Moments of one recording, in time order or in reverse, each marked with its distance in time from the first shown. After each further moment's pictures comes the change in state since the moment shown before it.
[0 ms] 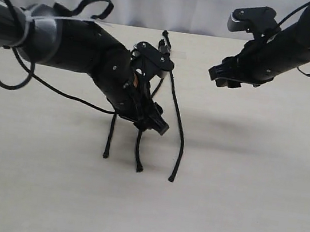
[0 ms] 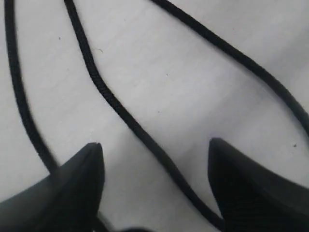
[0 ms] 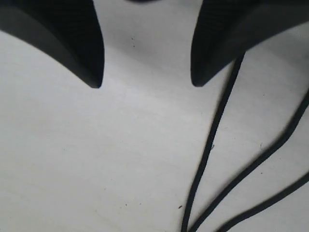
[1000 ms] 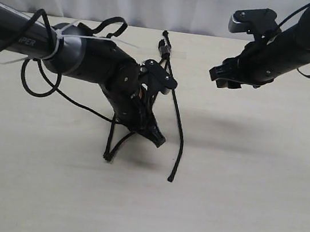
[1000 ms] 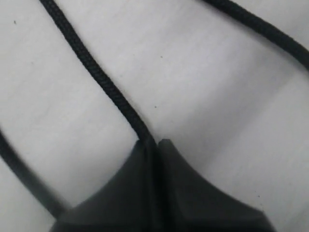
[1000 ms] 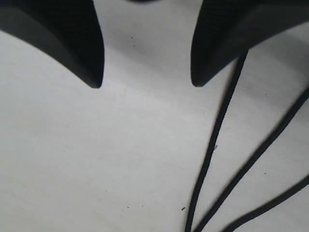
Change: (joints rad) left arm 0.000 0.103 -0.060 -0.010 0.035 0.114; right arm -0.004 0.010 0.000 -0.002 -0.005 0.006
